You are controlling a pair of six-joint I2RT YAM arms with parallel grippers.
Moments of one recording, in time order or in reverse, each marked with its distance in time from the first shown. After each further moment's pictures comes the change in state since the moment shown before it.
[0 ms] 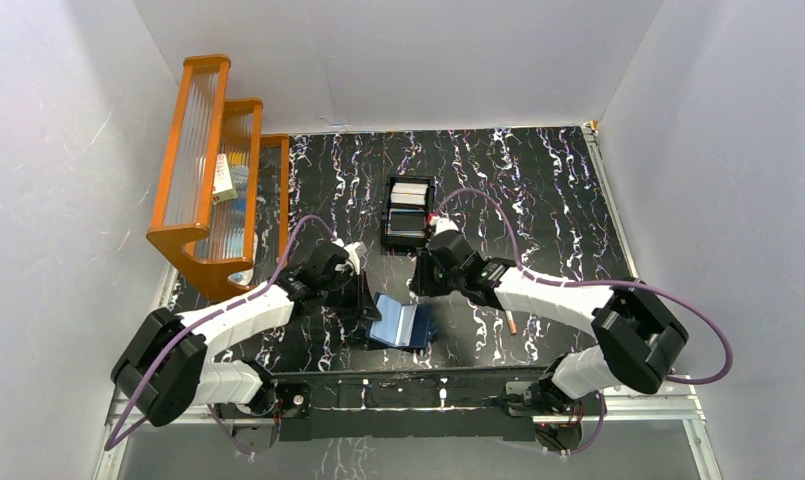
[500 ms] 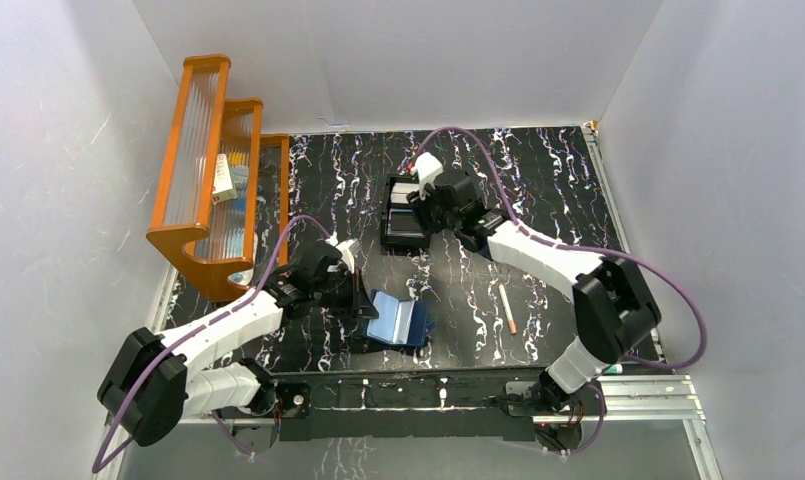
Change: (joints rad) left arm 0.000 -0.125 0.004 -0.081 -0.027 0.003; right arm -0.185 0.154 0.373 0.061 0.013 -0.712
